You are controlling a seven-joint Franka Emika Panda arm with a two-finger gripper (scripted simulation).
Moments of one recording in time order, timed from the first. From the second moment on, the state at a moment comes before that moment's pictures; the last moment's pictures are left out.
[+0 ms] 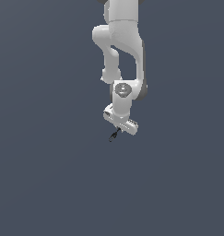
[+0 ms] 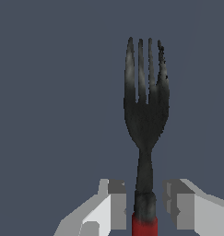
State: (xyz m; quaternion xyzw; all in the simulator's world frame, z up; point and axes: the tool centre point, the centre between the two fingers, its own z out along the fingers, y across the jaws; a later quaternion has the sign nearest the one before) arm -0.083 0.046 0.021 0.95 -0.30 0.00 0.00
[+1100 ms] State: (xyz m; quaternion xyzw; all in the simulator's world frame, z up) arm 0.031 -0.043 0.146 0.95 -0.30 0.00 0.00
